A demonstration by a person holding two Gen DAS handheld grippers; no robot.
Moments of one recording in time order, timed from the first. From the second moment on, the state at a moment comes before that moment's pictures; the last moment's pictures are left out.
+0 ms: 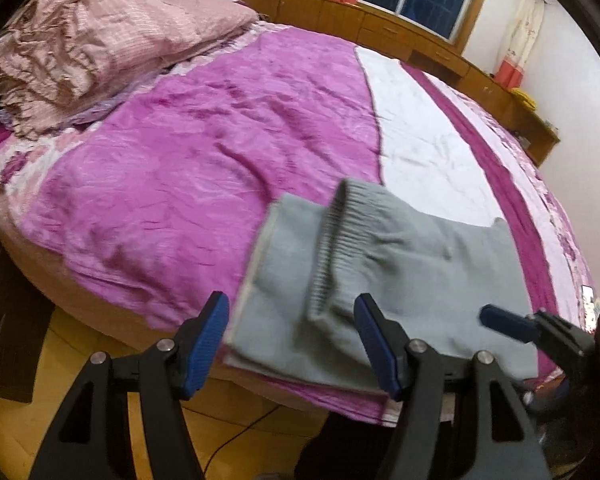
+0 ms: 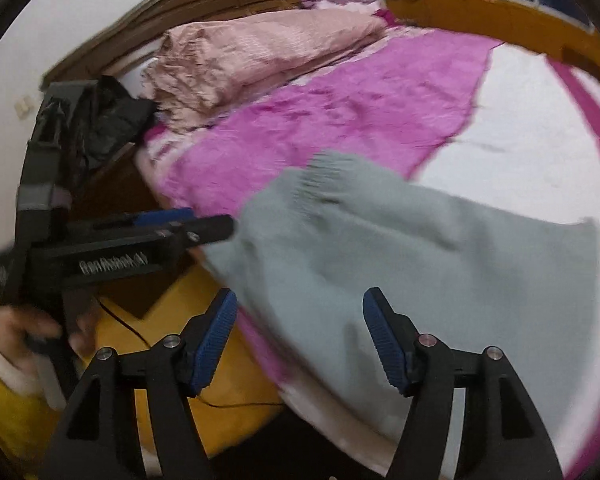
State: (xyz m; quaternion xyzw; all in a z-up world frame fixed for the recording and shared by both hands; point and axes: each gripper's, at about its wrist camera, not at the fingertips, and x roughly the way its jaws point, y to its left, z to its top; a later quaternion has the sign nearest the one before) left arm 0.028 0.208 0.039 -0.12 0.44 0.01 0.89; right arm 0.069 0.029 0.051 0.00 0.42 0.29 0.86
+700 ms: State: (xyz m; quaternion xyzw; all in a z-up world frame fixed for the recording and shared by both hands) left arm 0.053 0.158 -0.001 -0.11 0.48 0.04 0.87; right arm 0.057 -0.086 -0.001 0.04 0.44 0.16 0.88
